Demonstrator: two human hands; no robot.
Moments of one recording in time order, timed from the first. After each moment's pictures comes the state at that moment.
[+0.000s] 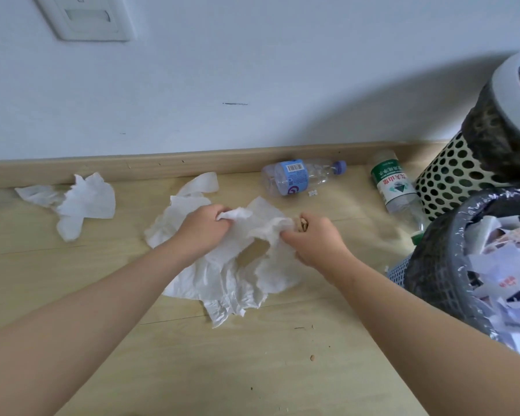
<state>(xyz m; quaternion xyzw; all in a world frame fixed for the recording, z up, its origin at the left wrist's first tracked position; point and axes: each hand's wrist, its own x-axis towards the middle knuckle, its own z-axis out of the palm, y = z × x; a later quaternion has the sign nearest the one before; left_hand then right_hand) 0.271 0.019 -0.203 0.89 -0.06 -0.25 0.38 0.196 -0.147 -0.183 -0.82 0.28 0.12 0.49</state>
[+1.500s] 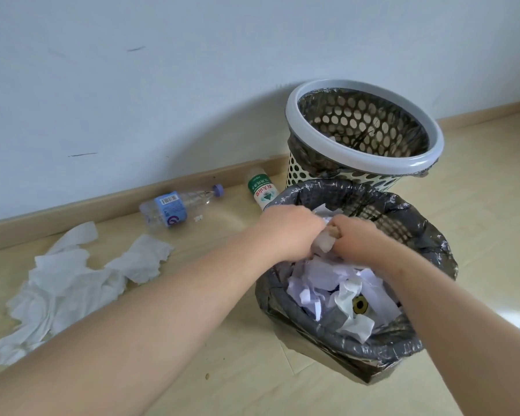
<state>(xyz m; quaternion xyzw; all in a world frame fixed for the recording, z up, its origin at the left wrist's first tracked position) 0.146 -0.248 -0.094 0.79 -0.60 -0.12 0.00 0.063 -0.361 -0.114 -0.92 0.33 0.19 0.14</state>
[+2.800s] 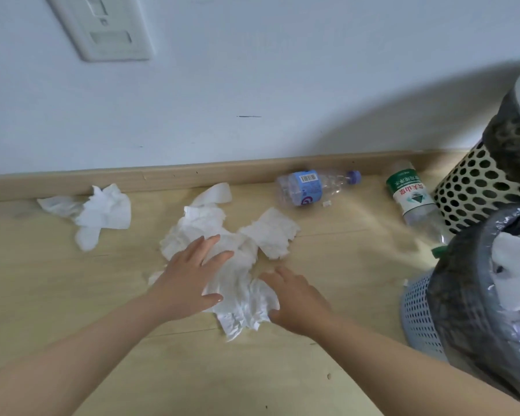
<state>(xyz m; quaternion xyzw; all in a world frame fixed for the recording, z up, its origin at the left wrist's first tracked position) 0.251 0.088 -0.252 0.92 -0.32 -0.23 0.04 0.167 -0.110 -0.246 -0.94 0.02 0.28 0.17</state>
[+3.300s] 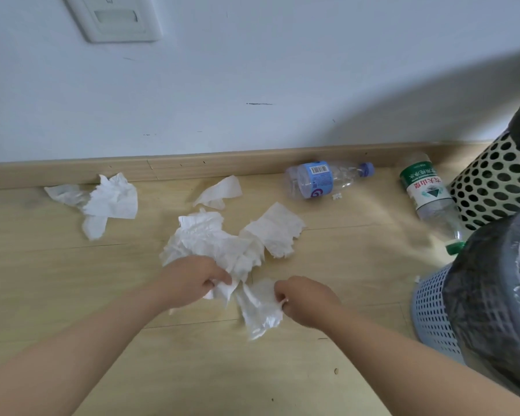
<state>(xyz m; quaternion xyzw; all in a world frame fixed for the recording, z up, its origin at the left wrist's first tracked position) 0.255 0.093 -0.252 0.89 -0.32 -0.30 0.11 0.172 -0.113 -0.257 -0.93 -0.02 0.33 0.14</state>
